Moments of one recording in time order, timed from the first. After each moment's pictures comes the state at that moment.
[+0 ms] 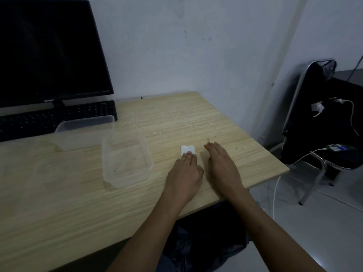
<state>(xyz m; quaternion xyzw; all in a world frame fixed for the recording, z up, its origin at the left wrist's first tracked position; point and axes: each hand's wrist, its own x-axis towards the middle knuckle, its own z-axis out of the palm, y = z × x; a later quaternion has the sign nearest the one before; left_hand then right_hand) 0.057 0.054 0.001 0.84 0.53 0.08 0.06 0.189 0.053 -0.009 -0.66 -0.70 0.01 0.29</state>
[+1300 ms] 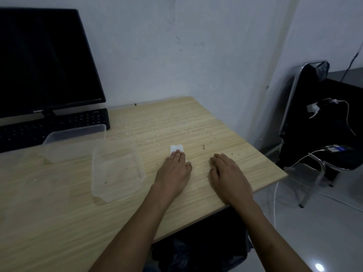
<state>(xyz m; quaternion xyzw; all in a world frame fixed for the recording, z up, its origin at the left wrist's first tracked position) 0.051 0.093 0.010 0.83 0.55 0.05 0.11 0.216 0.045 -0.013 -0.69 -0.68 0.00 0.26</state>
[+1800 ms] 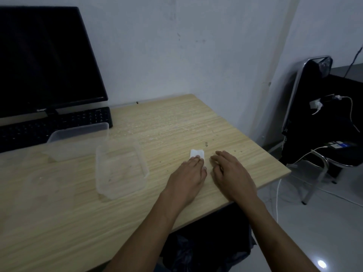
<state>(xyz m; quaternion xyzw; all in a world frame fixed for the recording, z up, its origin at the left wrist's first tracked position) 0.064 0.067 0.005 0.87 0.47 0.09 0.11 0.215 0.044 -0.011 -0.68 -0.67 0.02 0.29</state>
